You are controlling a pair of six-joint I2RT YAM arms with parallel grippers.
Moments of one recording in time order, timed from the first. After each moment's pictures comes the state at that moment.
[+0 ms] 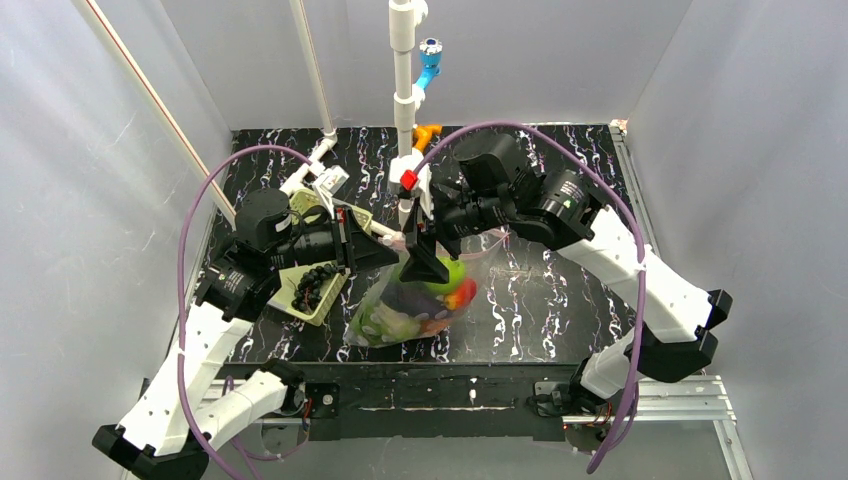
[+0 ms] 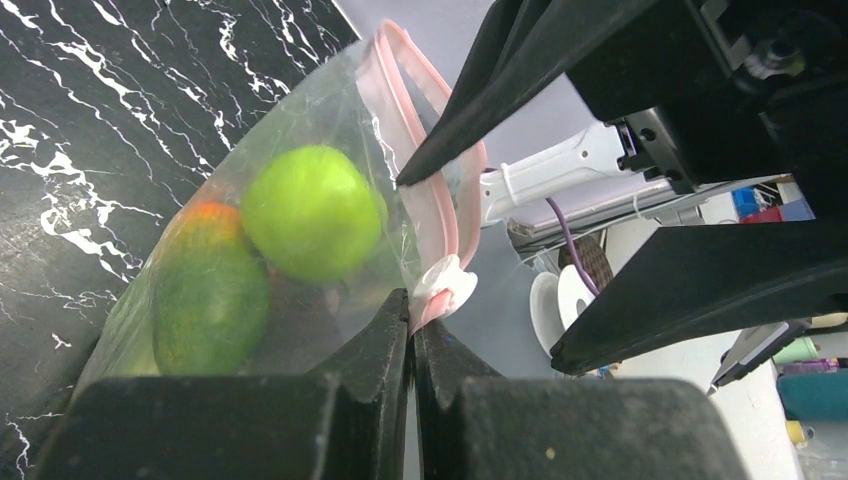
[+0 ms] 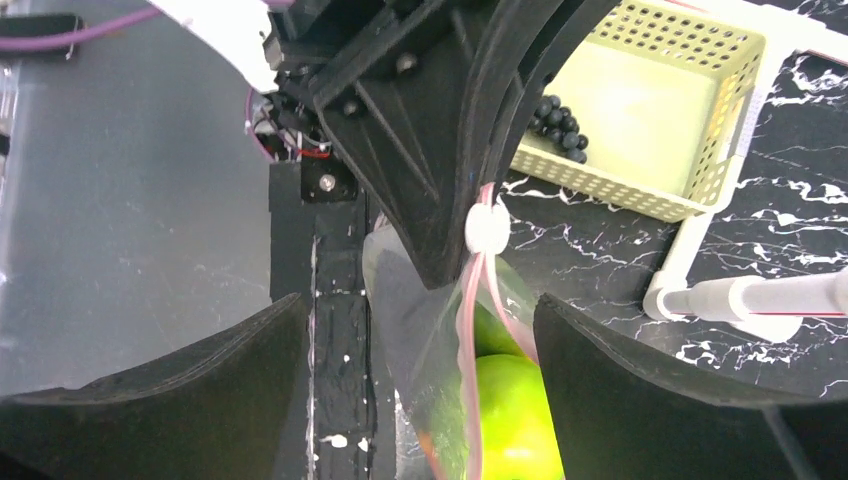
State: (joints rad) left arm -0.47 0.87 1.11 -0.52 0.76 -0.63; right arm 1.02 1.50 1.96 -1.01 -0.52 -0.20
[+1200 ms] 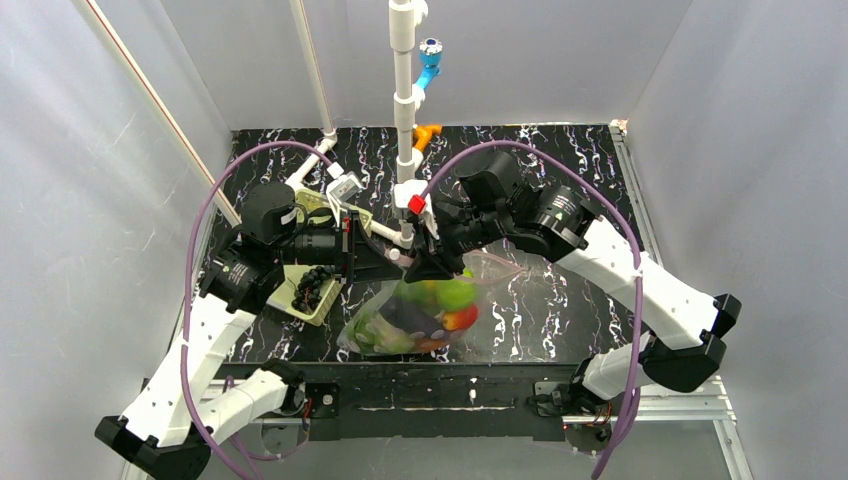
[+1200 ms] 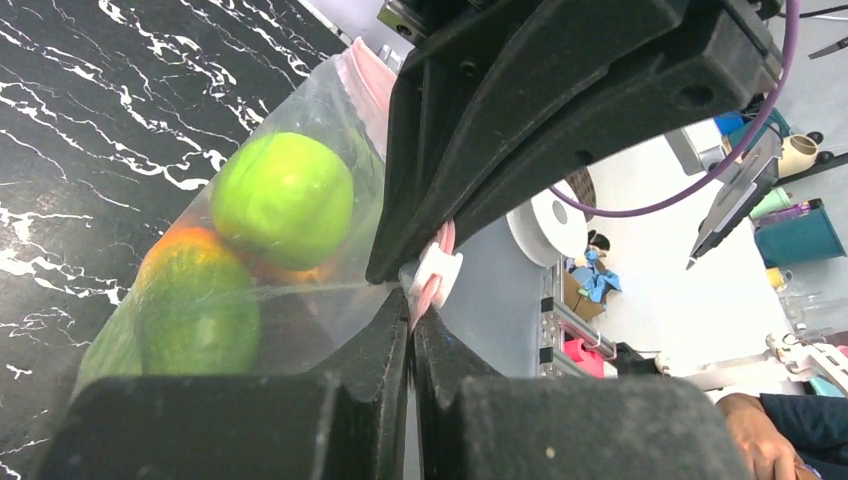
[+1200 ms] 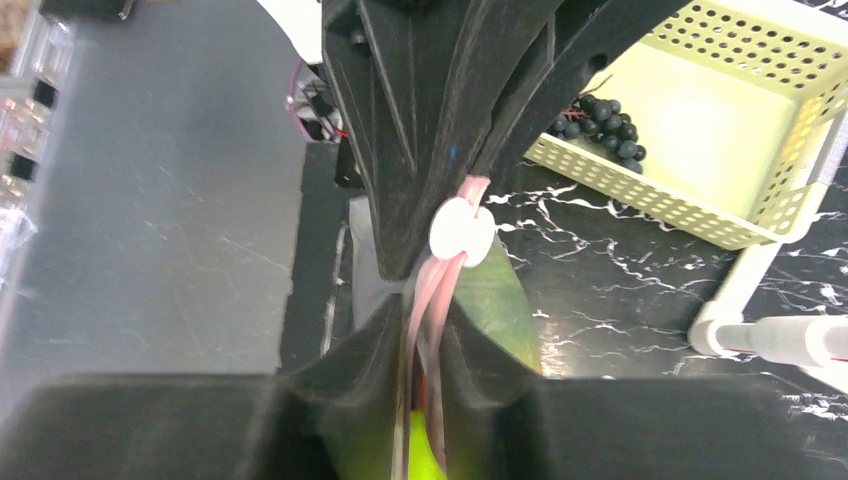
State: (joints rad) left arm -0.47 0.91 1.15 -0.55 1.00 -0.49; right arm 1.01 1.41 1.71 -0.88 -0.66 -0.27
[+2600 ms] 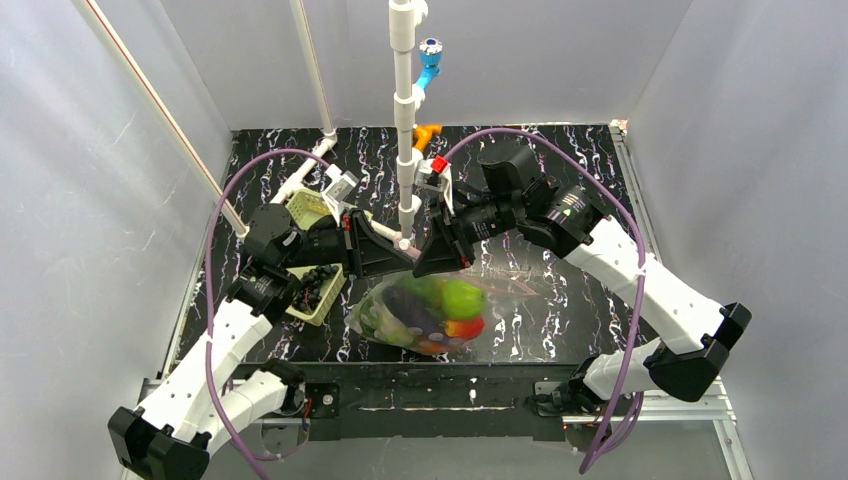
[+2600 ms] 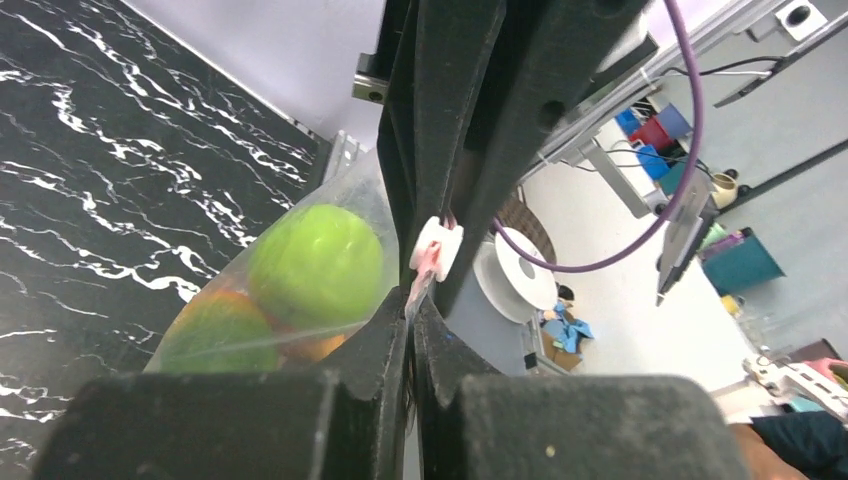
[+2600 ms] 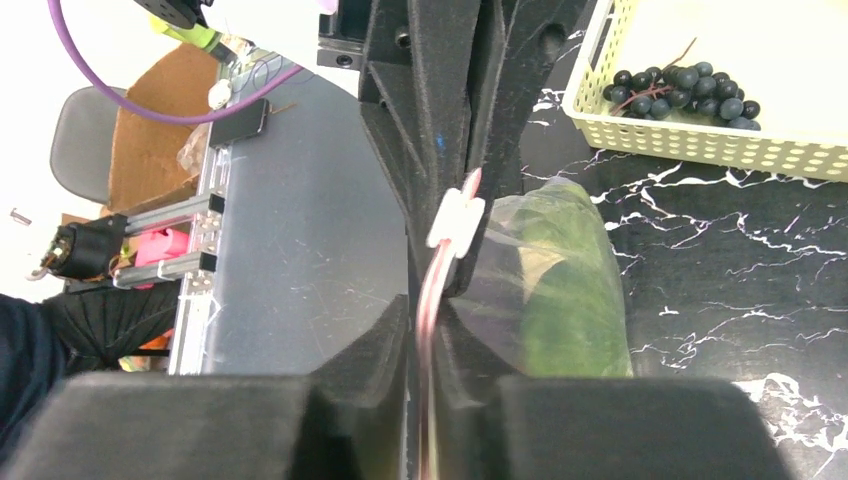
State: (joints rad) left arm -0.47 0.87 0.84 0.13 1.02 -0.83; right arm 0.87 1.36 1.59 -0.73 -0.86 0.10
